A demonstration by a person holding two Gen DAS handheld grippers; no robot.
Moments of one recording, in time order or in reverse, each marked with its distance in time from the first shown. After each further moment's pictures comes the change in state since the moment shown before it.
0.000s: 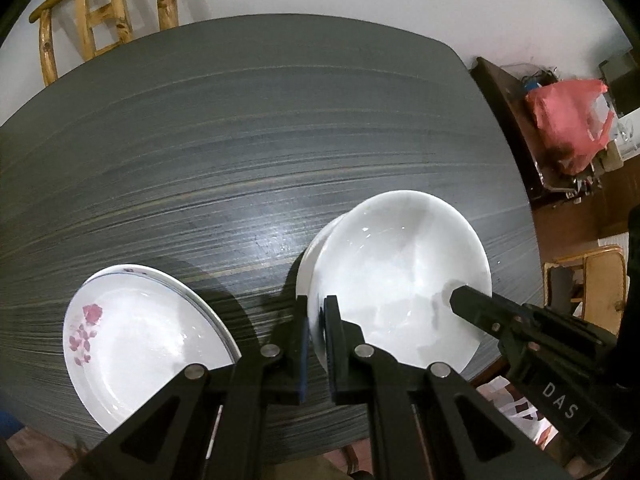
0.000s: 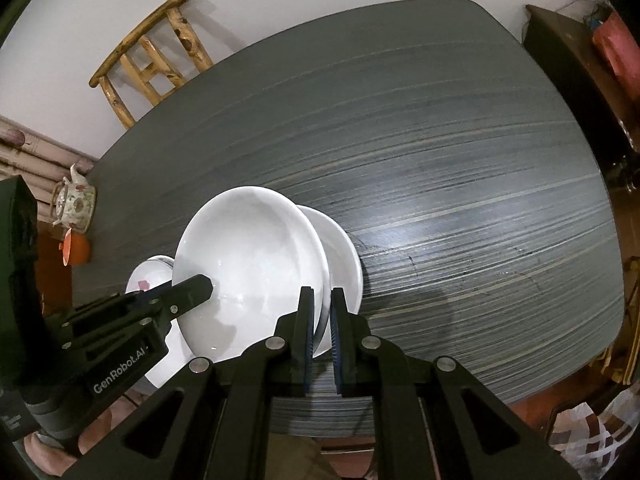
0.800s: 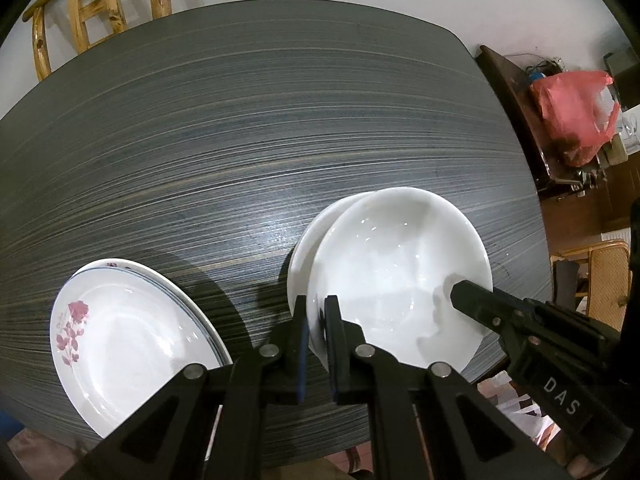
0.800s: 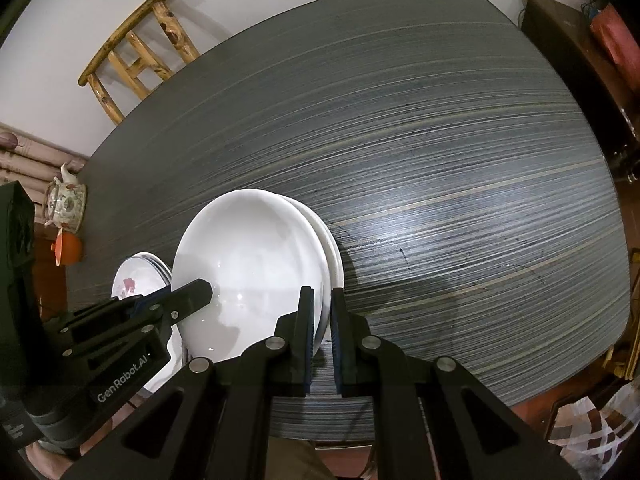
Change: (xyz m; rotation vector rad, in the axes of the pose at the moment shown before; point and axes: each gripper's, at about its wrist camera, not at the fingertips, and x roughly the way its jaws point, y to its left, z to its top) left arm 0.015 -0.007 -0.001 0.003 0.028 0.012; right arm 0.015 -0.009 -0.001 0.018 0.028 -0.009
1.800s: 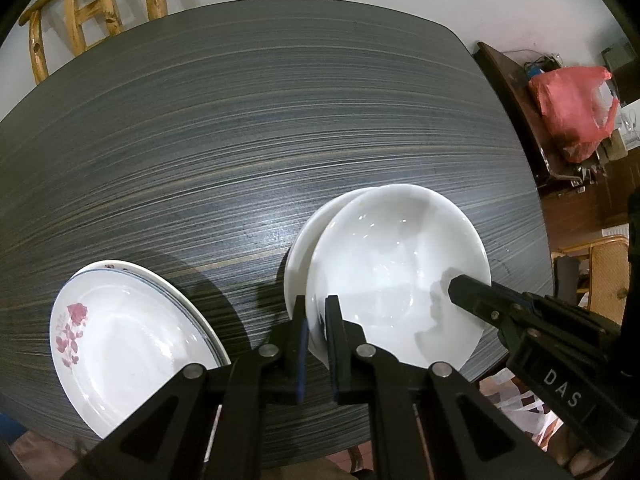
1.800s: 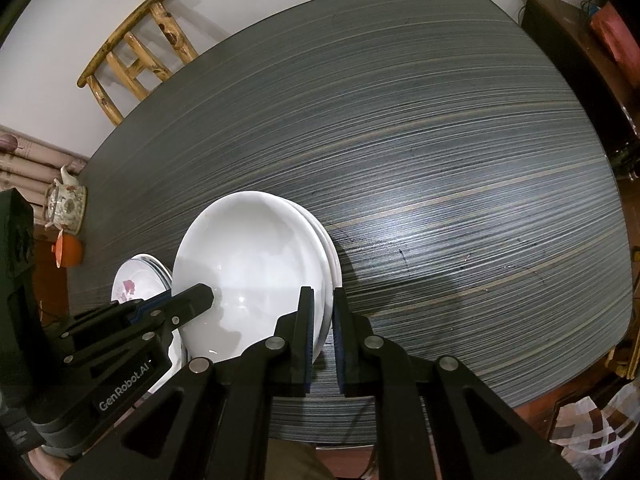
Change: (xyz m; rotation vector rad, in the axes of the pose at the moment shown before) left arm 0.002 -0.007 -0.003 -0.002 0.003 0.004; right arm -0.001 -0.004 0.004 0.002 0.009 0.005
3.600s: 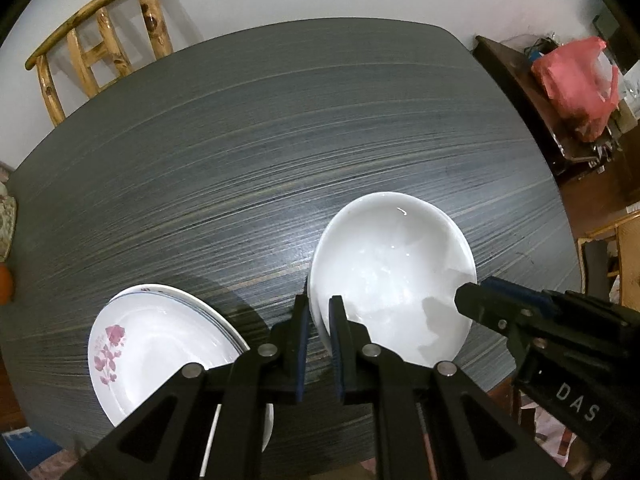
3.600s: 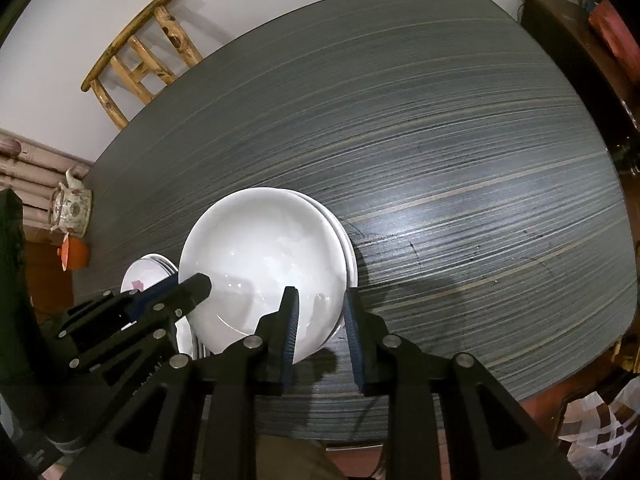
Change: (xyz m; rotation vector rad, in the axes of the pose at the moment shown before) left arm -0.009 -0.011 -0.005 0.096 -0.076 0.126; right arm -0.005 -0.001 -0.005 0.013 -0.002 0.021
